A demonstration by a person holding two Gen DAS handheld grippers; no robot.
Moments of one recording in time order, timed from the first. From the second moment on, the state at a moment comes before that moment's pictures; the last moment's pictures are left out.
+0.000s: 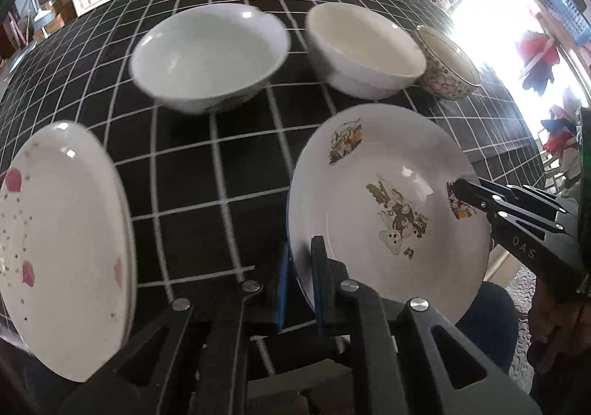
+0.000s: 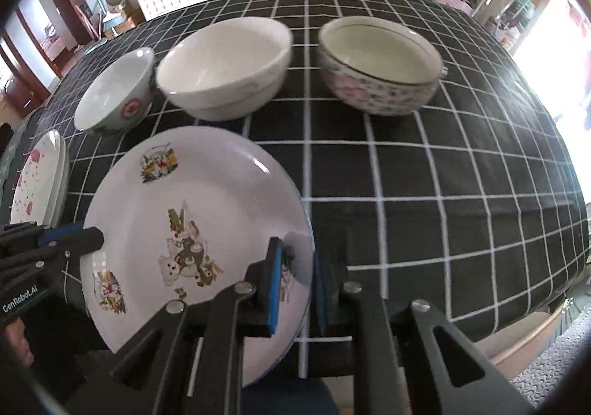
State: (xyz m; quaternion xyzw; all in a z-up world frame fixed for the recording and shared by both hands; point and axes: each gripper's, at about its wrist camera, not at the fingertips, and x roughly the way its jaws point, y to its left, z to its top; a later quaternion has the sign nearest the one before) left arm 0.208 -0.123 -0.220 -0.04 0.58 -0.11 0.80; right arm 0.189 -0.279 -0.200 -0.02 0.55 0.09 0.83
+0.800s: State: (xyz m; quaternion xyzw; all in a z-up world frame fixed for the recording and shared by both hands) left arm 0.173 -0.041 -0.196 -0.08 0.57 -0.10 0.81; right arm 0.181 -0.215 -0.175 0.01 0.55 0.11 0.83
